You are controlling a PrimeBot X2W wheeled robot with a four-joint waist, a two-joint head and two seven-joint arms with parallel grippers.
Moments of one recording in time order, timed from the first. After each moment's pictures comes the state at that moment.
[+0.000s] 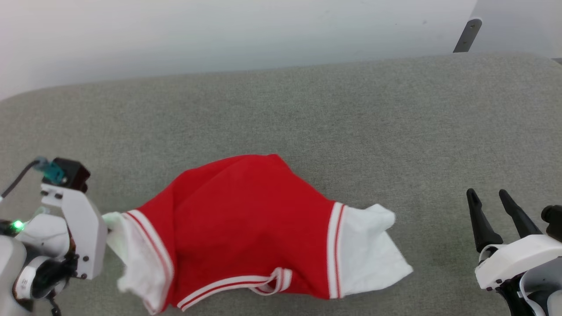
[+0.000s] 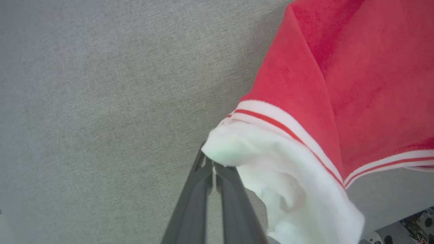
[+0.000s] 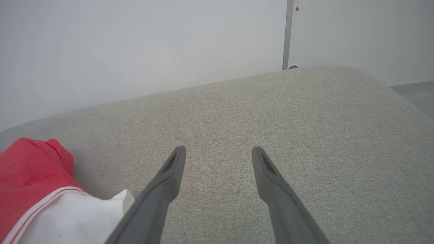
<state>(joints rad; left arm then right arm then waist) -0.40 0.81 -0.39 0.10 -0.83 0.01 0.80 -0.13 -0.15 -0.08 0.08 0.36 0.13 0.11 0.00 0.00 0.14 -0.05</state>
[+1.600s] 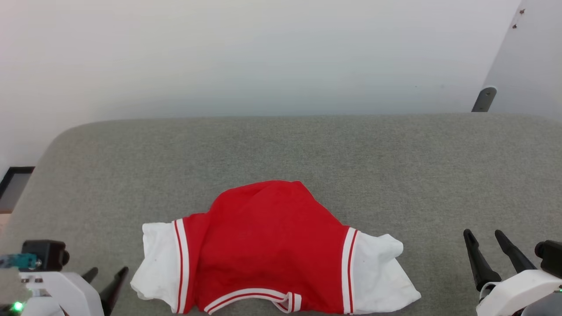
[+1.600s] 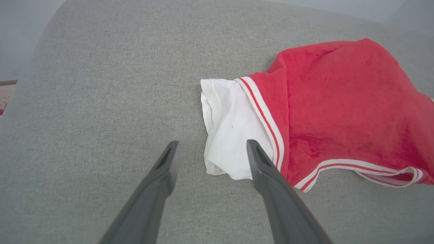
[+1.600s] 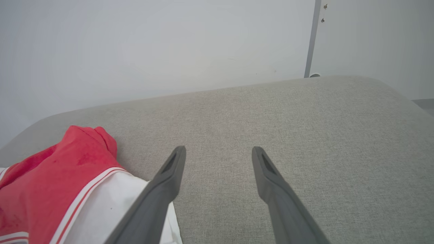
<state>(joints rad) -0.01 0.76 -0.24 0.03 -0.91 0.08 0.36 0.00 -0.17 -0.05 0.07 0.38 0.13 0.13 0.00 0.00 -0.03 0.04</state>
